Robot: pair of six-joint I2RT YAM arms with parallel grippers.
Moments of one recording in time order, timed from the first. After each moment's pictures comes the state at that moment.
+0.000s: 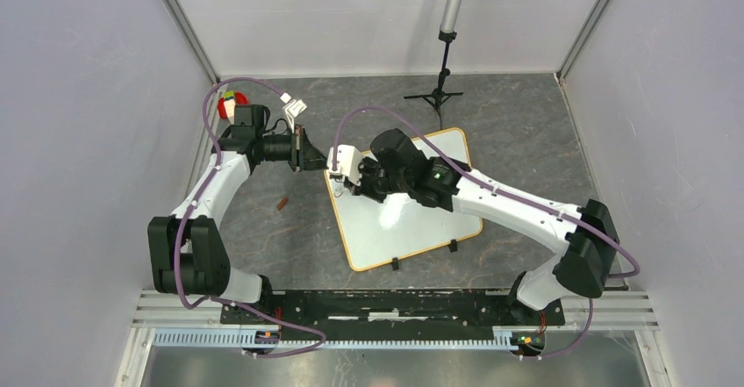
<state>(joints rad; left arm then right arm) -0.04 1.43 1.05 -0.48 1.17 0.06 0.99 1.54 1.32 -0.38 -0.20 -0.43</state>
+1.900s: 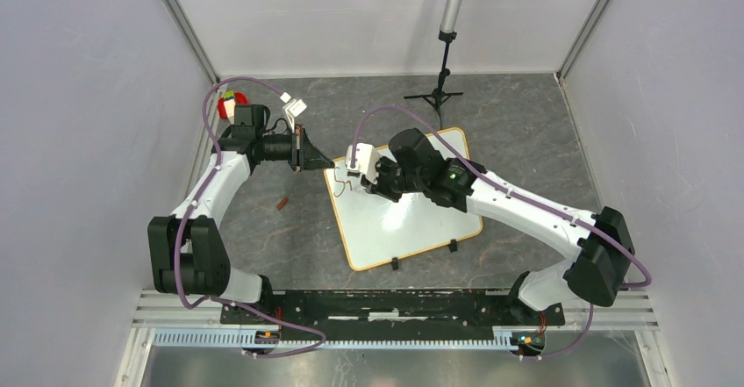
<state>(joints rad) -0.04 1.43 1.05 -0.47 1.16 0.06 0.92 1.45 1.22 -0.38 -0.22 -0.44</state>
